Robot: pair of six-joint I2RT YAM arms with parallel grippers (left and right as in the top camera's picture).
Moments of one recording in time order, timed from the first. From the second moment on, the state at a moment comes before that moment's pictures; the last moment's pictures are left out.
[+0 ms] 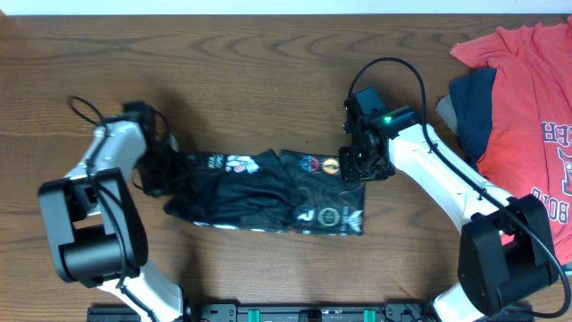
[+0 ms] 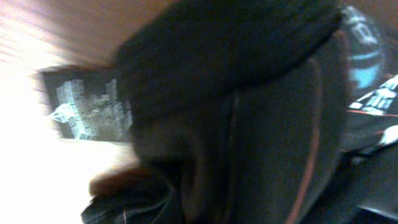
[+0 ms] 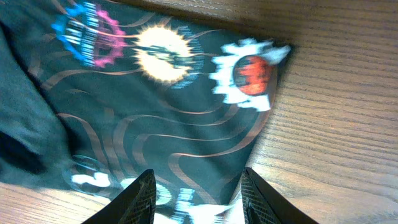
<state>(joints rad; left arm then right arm) 0.21 1.86 1.16 -1.01 0.21 -0.17 0.43 1.75 1.24 -0.96 -0.13 0.33</state>
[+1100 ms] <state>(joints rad) -0.33 1.85 1.49 -1.32 0.26 -0.31 0.31 1.75 1.24 -0.99 -0.09 0.33</state>
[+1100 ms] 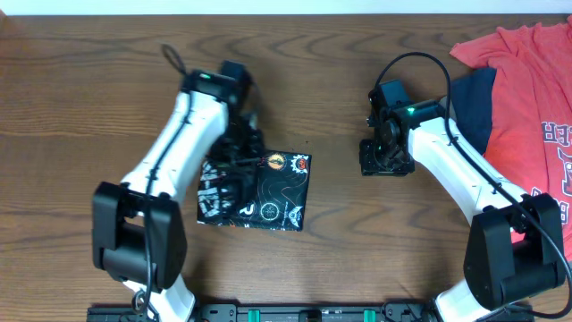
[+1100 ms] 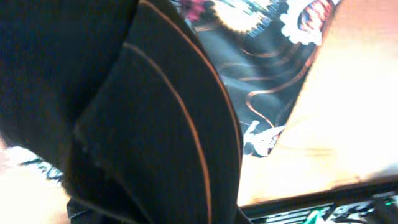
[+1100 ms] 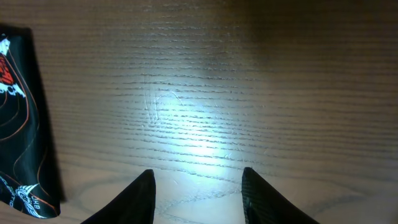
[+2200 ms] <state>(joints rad) -0.06 1.78 1.55 -1.18 0.23 -0.27 0.56 1.75 1.24 -0.75 -0.39 0.12</state>
